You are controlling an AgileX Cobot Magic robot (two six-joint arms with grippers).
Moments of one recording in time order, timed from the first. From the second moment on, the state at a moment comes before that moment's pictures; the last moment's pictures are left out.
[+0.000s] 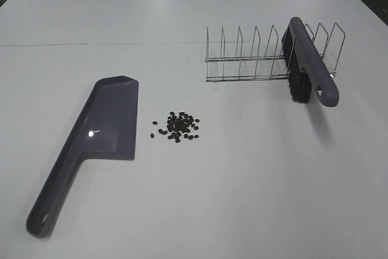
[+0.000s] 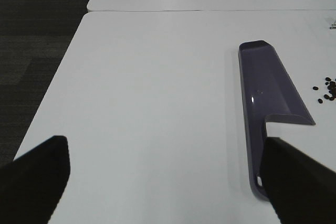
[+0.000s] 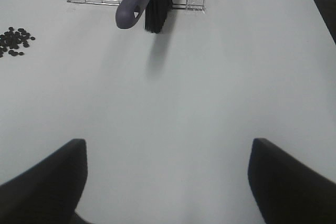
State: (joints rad) left arm -0.02 -0.01 -0.52 0.03 1.07 -0.02; right arm 0.08 0.00 -0.45 -0.05 1.11 0.01
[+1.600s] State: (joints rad) left arm -0.02 1.10 -0.64 -0.13 0.87 -0.07; right arm 0.08 0.84 -0.81 -0.06 1.02 0.01
